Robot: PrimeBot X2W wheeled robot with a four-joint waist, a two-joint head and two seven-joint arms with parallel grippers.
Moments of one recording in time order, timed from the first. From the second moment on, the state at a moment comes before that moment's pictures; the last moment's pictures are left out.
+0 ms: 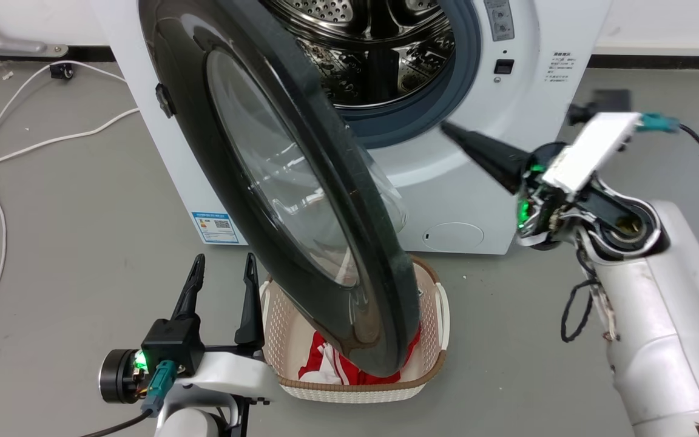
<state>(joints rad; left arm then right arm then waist) -0.11 0.05 -0.15 0.14 -0.15 0.09 -0.26 -0.76 -0.05 0.11 0.58 1.47 0.13 0.67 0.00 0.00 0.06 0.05</state>
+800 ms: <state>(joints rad) -0.05 0.05 -0.11 0.15 -0.15 0.08 -0.26 -0.09 -0.06 -0.15 0.25 1.47 0.13 0.14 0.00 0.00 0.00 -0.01</state>
